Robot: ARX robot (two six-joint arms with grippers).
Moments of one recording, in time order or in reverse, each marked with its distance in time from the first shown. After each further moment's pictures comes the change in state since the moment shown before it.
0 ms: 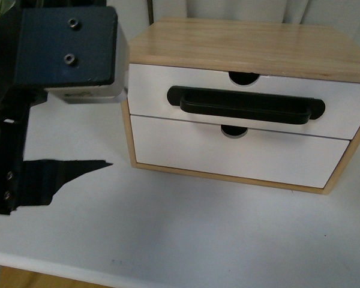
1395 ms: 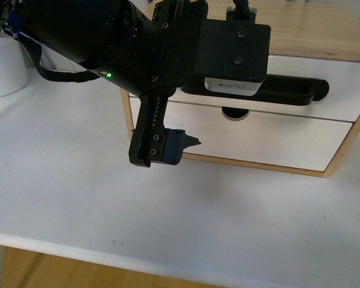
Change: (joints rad) left arm -0.202 0.356 0.336 -0.042 -0.090 0.006; right arm -0.018 0.177 0.027 0.087 0.037 -0.099
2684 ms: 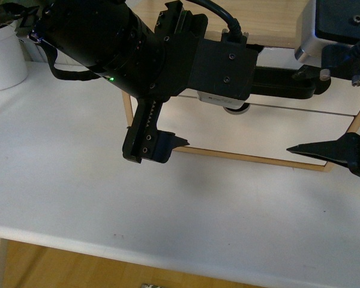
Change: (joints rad) left arm 0.024 0.080 0.060 -0.050 -0.038 0.101; right arm 0.170 0.190 0.075 0.187 0.059 0.059
